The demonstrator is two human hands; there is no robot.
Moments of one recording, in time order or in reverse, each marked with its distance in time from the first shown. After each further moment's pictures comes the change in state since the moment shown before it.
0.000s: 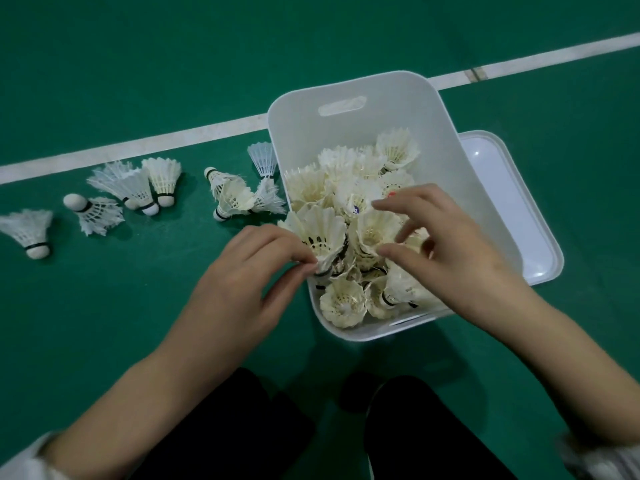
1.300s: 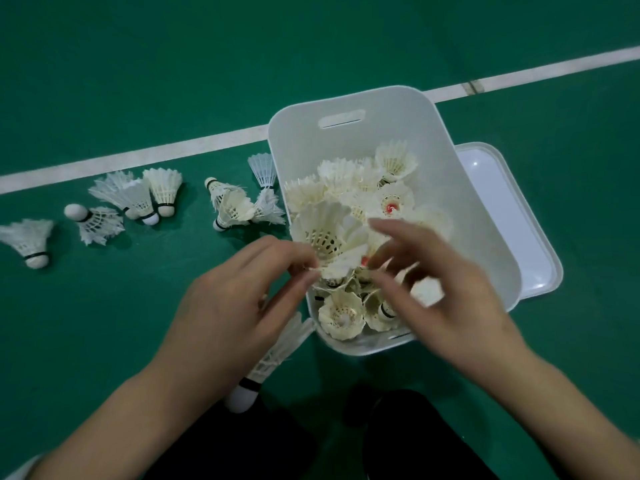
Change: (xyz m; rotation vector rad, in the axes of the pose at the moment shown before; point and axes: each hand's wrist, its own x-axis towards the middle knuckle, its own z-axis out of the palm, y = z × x) left_hand 0.002 0.014 -0.011 -0.036 -0.022 -0.080; right_hand -0.022 -0.016 0.010 0.188 0.119 -0.159
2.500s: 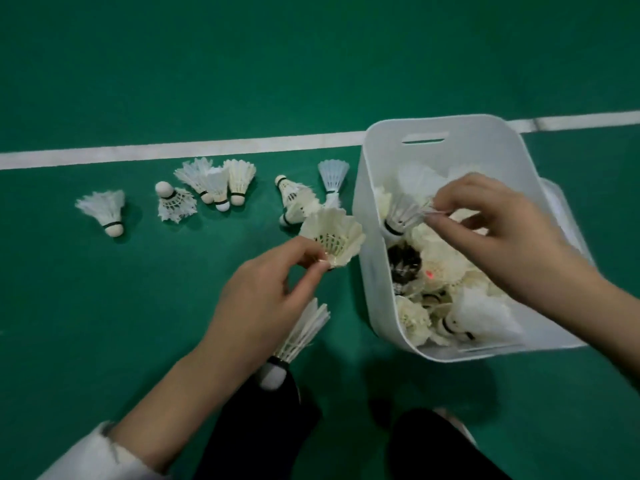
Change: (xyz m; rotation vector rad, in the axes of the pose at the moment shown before) left_hand -0.039 -0.064 -0.028 -0.144 0.128 -0.285; right_hand 0.076 -0.043 0.019 -0.230 -0.123 0.036
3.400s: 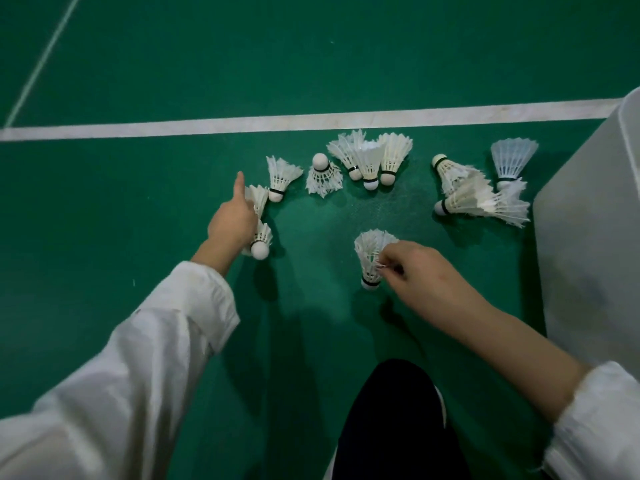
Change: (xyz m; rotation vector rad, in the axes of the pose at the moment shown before) left_hand 0.030 -0.292 -0.137 0.560 0.120 -0.826; right_hand 0.059 -0.080 0.242 -0.011 -0.400 -0.078
